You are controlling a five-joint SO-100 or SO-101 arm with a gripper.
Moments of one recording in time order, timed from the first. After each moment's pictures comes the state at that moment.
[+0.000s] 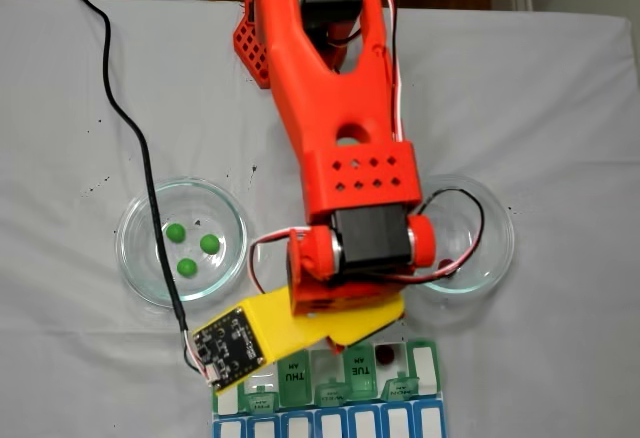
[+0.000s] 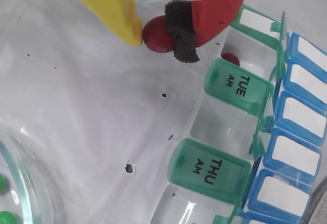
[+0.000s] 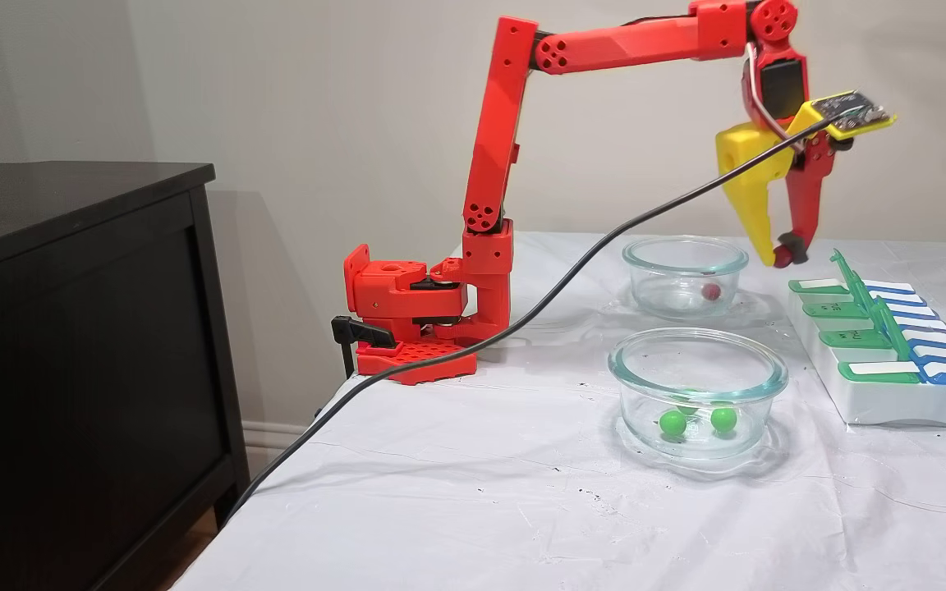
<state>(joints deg) -5.1 100.7 80.9 79.8 -24.7</state>
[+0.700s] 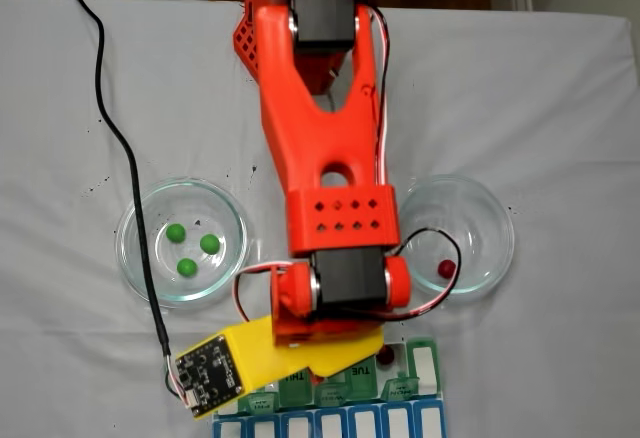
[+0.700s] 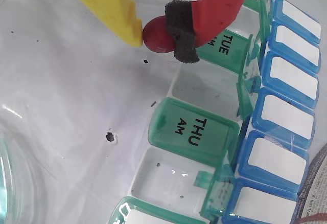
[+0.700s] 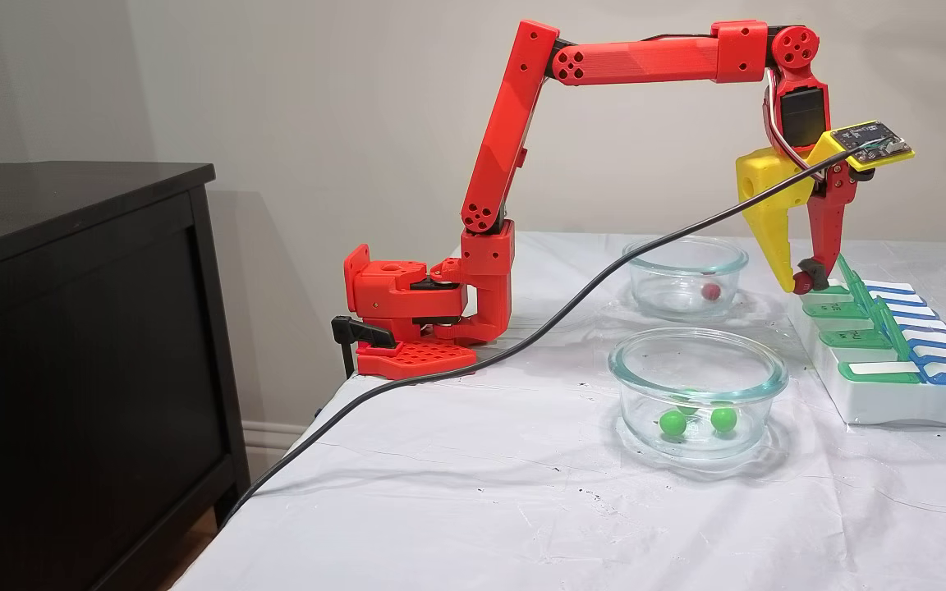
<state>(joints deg) -3.2 90.7 72.4 78.3 -24.2</state>
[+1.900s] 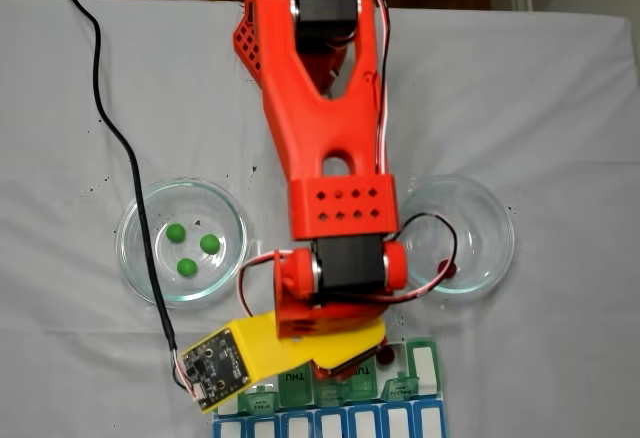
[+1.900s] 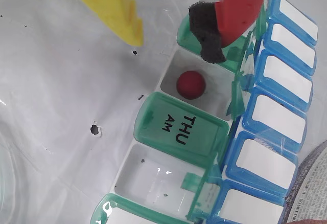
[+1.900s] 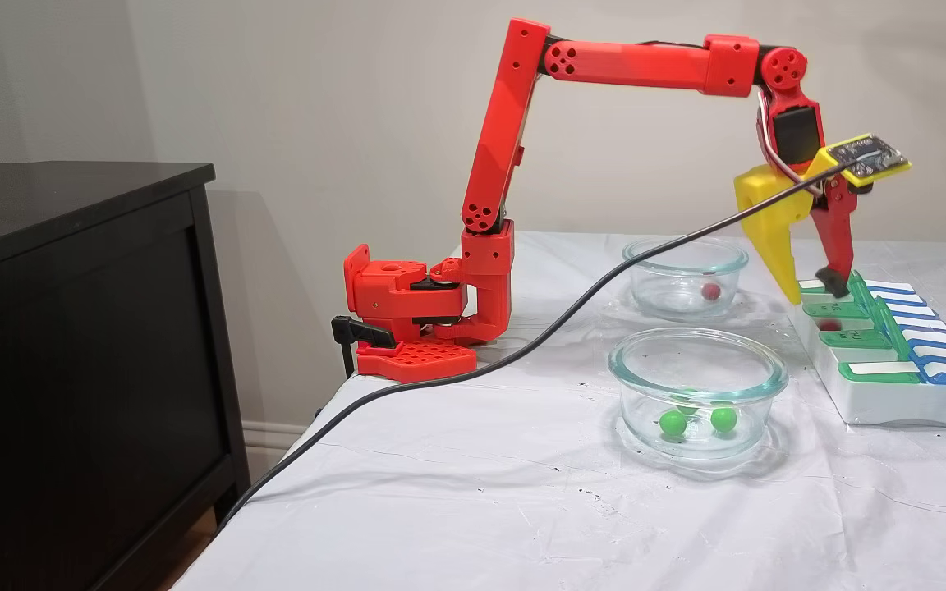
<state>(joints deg) -4.0 97.7 84.9 67.4 -25.1</state>
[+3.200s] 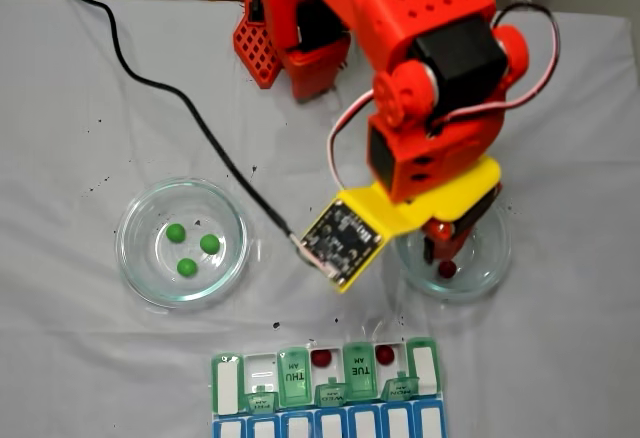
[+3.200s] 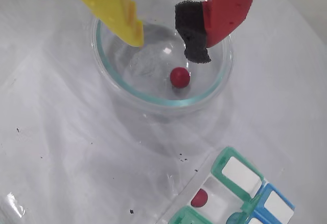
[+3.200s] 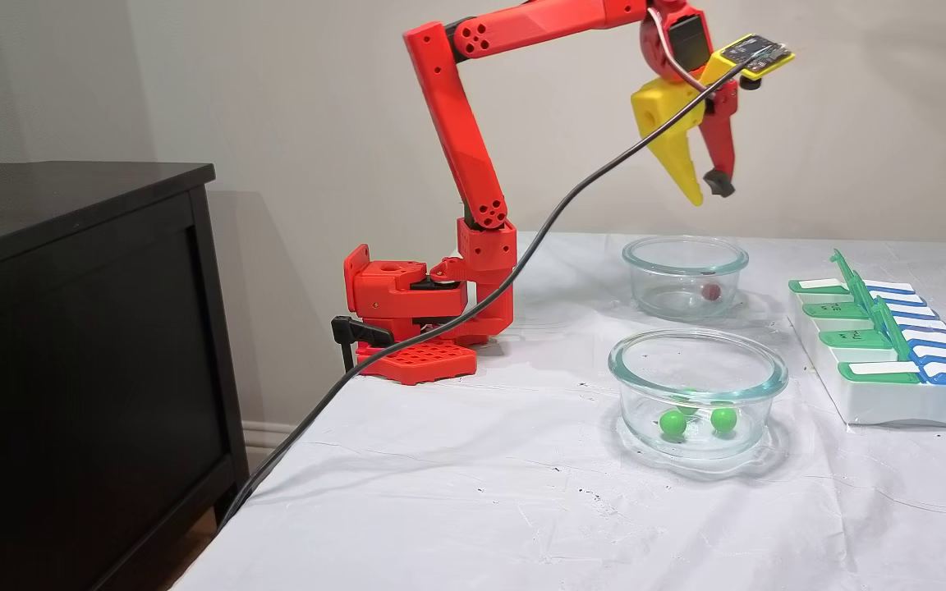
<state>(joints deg) -25.2 130.4 103.3 77.9 -21.8</state>
